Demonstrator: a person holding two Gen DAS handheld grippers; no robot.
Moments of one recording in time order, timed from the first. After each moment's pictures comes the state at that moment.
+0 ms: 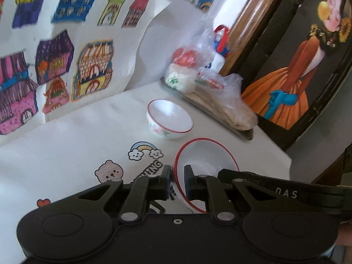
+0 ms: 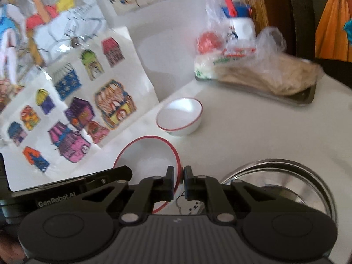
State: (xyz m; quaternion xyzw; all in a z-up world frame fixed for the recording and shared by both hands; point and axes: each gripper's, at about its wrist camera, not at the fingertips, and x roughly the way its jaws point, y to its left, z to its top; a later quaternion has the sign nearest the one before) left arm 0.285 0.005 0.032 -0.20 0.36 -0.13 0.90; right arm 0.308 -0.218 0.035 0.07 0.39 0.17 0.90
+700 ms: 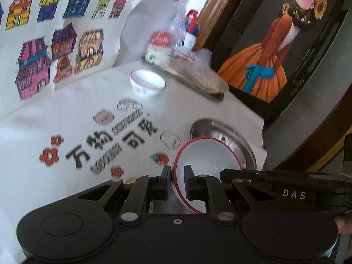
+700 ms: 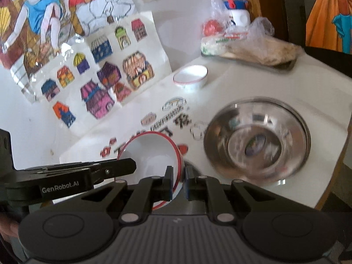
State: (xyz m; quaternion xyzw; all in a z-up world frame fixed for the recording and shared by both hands) left arm 0.174 -0.005 0.046 -0.17 0.39 -0.18 0.89; right arm 0.187 -0.226 0.036 0.06 0.43 0.17 0.89
